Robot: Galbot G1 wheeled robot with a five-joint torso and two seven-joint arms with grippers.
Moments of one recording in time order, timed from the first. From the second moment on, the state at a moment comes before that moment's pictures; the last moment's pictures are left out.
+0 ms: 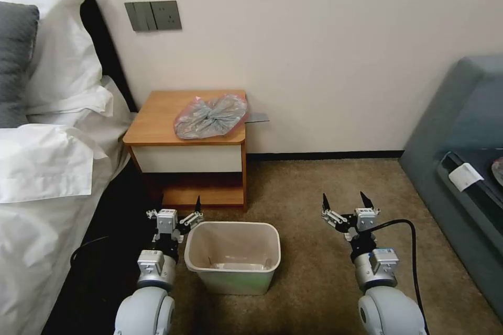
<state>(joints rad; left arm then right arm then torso) 1.55 -1.50 -0.55 -2.00 0.00 0.00 0.00 -1.55 1.50 0.55 2.00 0.00 0.00 0.00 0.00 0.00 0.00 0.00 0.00</state>
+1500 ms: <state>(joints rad) 1.51 -1.38 -0.77 -1.98 -0.26 -0.09 -0.02 -1.54 1.29 0.52 2.11 0.18 -0.11 0.09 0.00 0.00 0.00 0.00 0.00</state>
